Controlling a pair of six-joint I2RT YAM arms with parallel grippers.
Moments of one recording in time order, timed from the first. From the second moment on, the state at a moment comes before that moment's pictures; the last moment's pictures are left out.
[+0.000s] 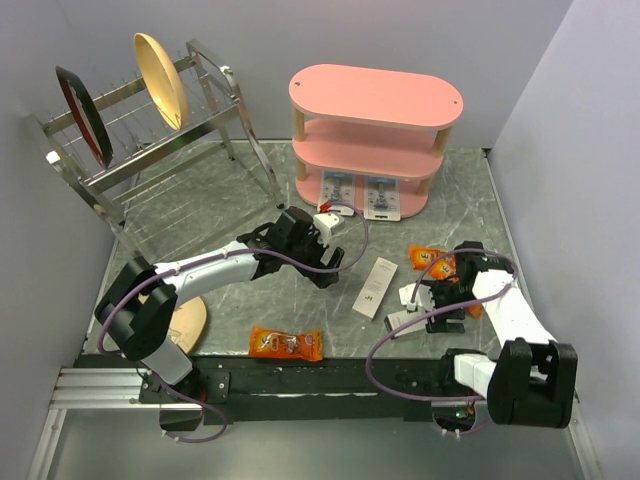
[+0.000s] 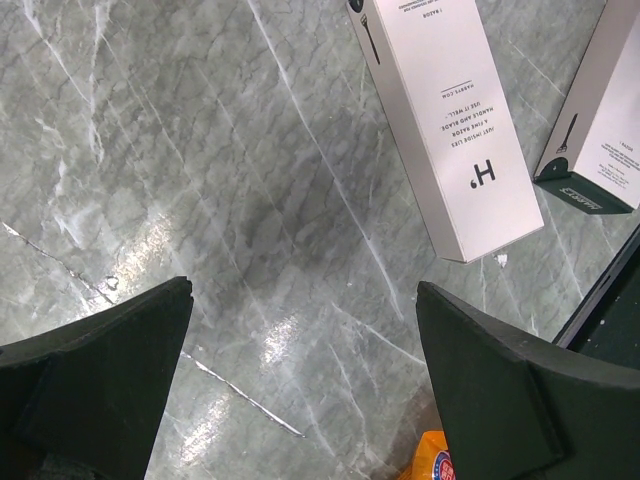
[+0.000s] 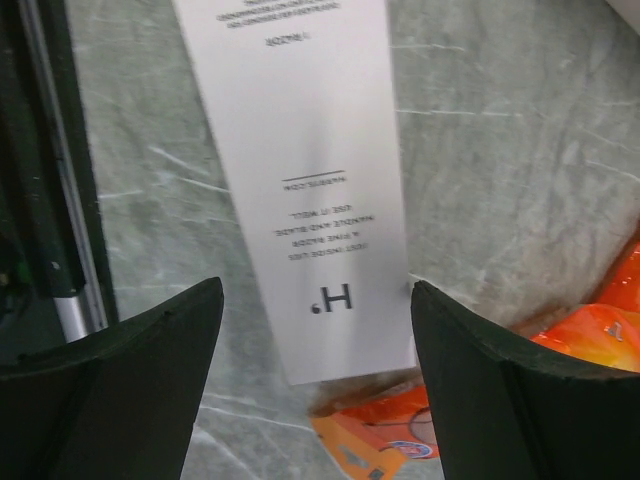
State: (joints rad) left arm -0.79 1.58 1.03 -0.18 0.22 -0.09; right arm -0.09 1.11 0.64 -1.11 -0.39 -1.76
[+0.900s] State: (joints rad) left arm -0.79 1.62 1.03 -0.18 0.22 -0.09; right arm -0.09 1.26 0.66 -1.02 -0.36 -1.73
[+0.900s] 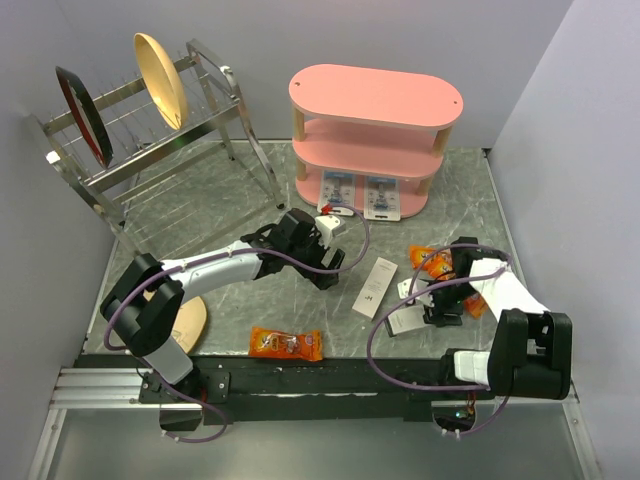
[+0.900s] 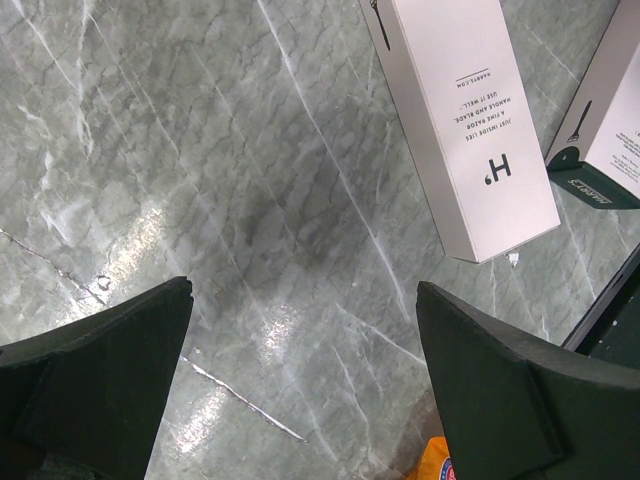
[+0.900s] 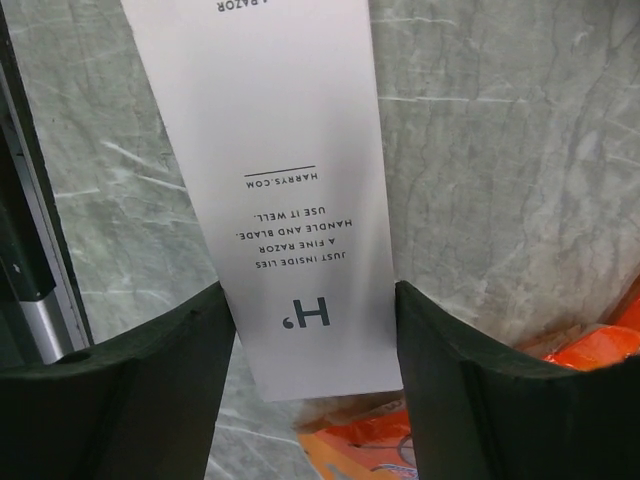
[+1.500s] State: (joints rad) left arm -0.79 1.62 1.03 -0.14 0.22 -0.09; right arm -0.13 1.01 0.98 -1.17 -0.57 -1.17
